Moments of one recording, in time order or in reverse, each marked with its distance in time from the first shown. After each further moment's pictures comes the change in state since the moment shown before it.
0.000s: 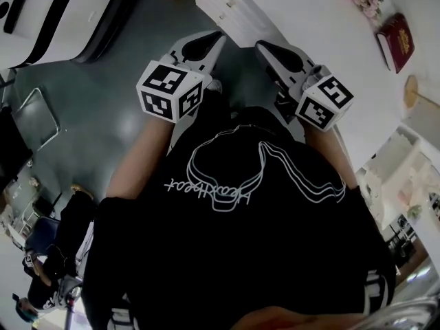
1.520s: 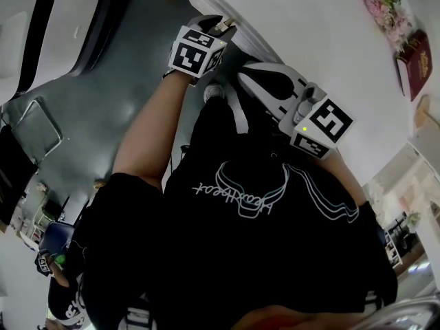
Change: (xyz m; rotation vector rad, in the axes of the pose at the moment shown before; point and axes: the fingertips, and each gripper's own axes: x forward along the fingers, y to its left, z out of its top) left arm 0.184 0.127 -0.097 0.104 0.359 0.009; right arm 0.056 -0.043 -0.015 0.006 0.107 0.121
